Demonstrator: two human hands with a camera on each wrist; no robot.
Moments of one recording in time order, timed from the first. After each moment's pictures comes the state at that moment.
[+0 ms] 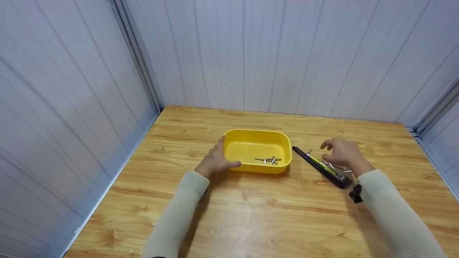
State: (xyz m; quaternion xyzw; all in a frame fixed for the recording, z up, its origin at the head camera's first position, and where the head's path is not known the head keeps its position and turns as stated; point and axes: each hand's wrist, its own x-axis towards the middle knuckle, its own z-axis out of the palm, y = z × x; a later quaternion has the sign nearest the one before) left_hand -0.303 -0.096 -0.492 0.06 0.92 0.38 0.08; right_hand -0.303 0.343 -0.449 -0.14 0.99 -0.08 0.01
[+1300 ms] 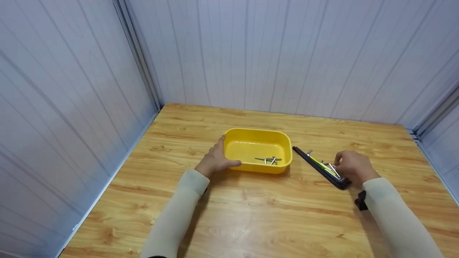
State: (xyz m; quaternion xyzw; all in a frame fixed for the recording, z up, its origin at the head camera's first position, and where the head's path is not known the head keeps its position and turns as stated) left_hand -0.304 -0.096 -0.490 0.07 0.92 0.38 0.07; right_hand -0.296 0.381 -0.479 -0.05 0.99 -0.10 0.11
